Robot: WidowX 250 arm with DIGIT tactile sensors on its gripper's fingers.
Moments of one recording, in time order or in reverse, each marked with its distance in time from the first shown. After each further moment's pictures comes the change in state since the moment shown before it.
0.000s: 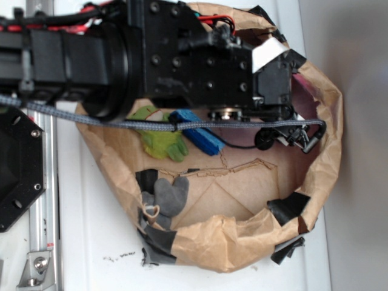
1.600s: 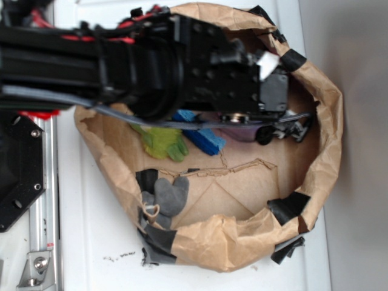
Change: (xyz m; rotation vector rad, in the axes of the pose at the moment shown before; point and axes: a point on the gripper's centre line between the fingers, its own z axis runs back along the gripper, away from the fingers) arm -0.004 0.015 -0.045 0.097 0.018 0.165
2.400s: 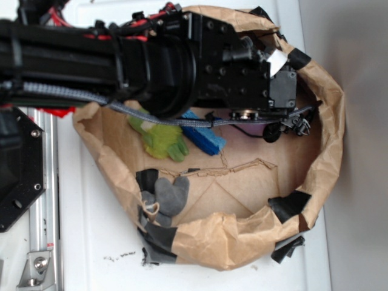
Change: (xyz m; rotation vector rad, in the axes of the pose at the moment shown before) arm 0.000 -0.005 -0.002 -0.023 0.017 -0.003
